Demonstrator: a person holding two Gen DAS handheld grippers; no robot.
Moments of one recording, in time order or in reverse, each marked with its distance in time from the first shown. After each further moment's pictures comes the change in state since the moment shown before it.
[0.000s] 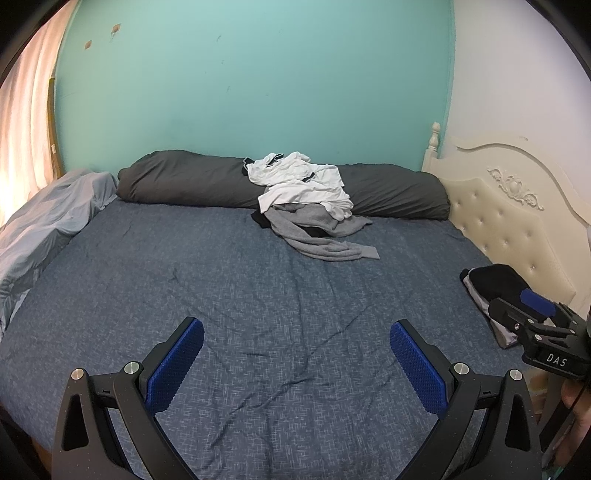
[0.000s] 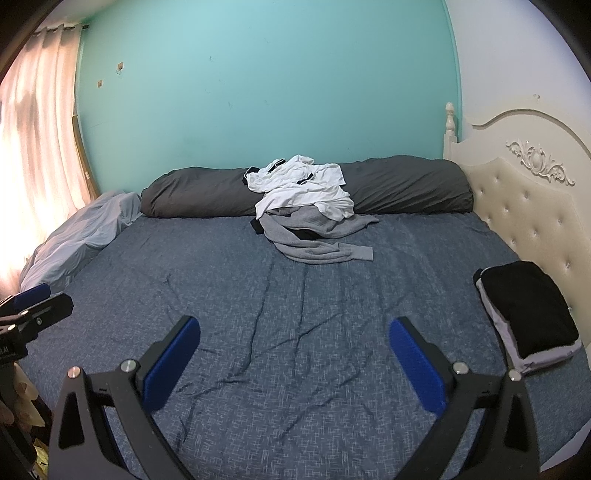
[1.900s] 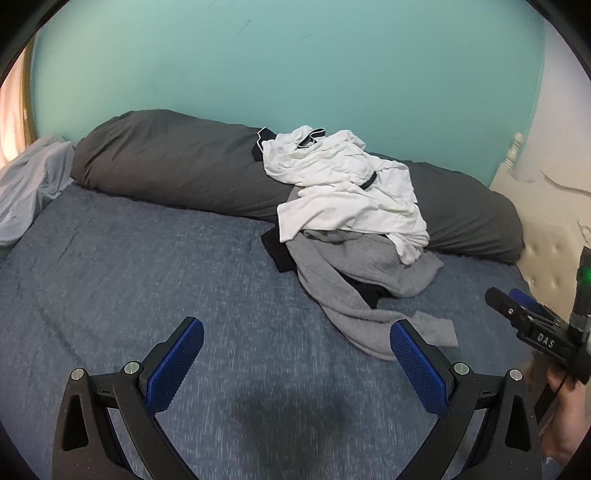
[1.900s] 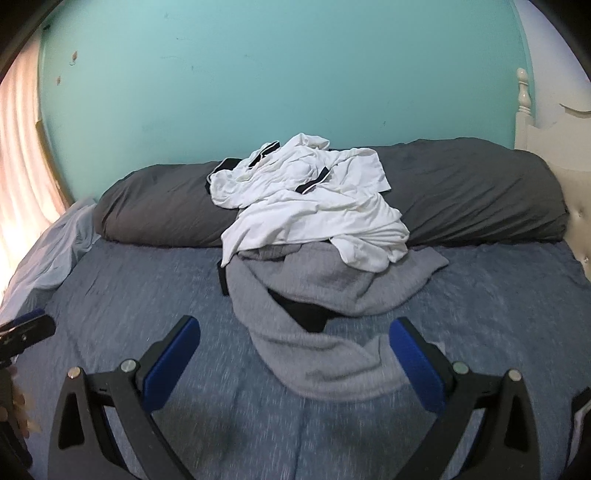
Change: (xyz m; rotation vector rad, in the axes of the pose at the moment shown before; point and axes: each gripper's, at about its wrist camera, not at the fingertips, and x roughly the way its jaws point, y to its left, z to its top) left arm 0.444 0.127 0.212 -0.132 0.138 0.037; right arm 0.468 -0.032 0.224 -0.001 0.091 0.087
